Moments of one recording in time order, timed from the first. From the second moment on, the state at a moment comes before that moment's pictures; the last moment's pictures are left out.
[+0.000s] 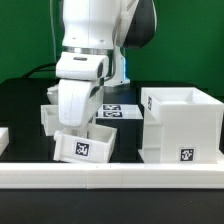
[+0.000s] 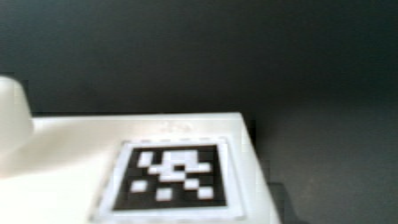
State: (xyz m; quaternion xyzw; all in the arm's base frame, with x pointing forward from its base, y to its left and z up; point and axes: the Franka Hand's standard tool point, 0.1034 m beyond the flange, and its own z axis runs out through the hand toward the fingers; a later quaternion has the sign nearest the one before) arm 0.524 -0.062 0.014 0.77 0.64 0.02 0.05
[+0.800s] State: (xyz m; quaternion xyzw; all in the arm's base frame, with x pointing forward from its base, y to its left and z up) arm 0.527 -0.036 0.014 0.74 0.67 0.01 0.05
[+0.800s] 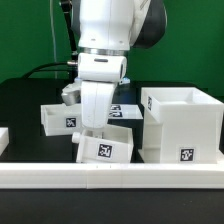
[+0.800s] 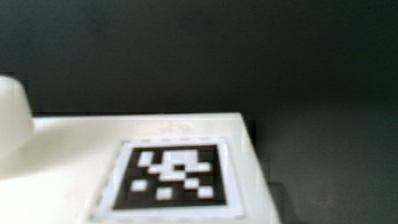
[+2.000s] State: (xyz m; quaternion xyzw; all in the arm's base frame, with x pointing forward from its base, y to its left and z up) arm 0.528 -0.038 0.015 0.74 0.67 -0.01 0.03
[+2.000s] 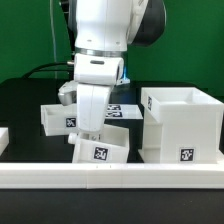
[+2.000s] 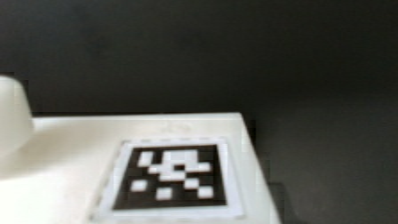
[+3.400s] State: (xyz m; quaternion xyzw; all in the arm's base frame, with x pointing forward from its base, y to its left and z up) arm 0.526 -0.052 0.014 0.73 0.69 0.01 0.00
